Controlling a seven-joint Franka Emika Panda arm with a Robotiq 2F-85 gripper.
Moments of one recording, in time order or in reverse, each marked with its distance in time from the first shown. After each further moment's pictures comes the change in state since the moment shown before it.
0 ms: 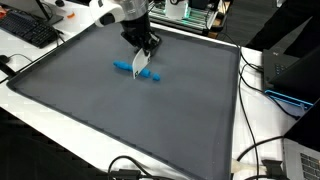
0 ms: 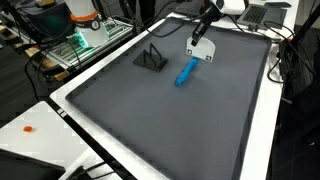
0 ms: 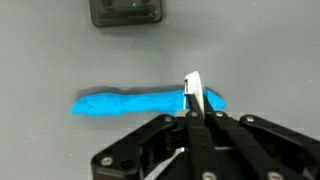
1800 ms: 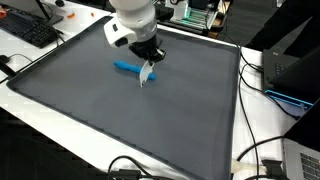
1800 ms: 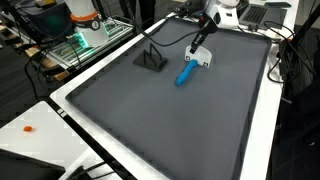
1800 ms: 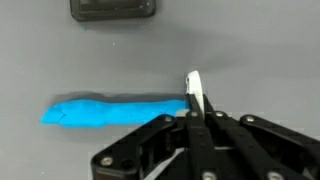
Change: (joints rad) arm 0.025 0.079 0.009 -0.005 -0.032 0.056 0.028
